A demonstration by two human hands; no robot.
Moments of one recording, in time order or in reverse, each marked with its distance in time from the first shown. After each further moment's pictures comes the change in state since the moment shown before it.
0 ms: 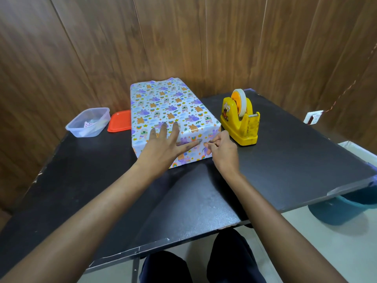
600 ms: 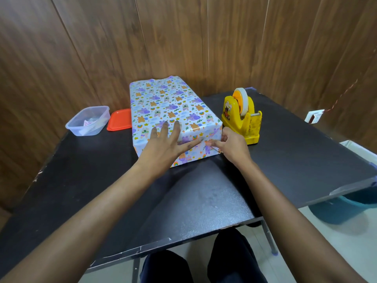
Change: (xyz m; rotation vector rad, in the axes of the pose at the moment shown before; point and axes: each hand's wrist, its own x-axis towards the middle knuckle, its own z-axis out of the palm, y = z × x) left_hand 0.004 -0.003 0.007 -0.021 0.068 0.006; right_hand 0.031 0.015 -0.020 -0.108 -0.139 0.007
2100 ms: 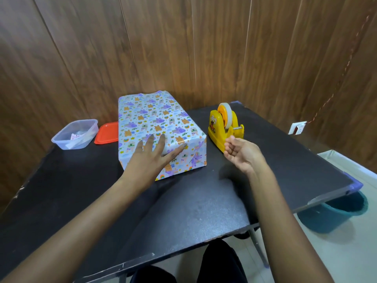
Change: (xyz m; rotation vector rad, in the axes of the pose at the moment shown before) left_hand -0.001 0.001 0.013 -0.062 0.093 -0.063; right_hand -0.009 -0.007 -0.067 1.070 0.023 0.447
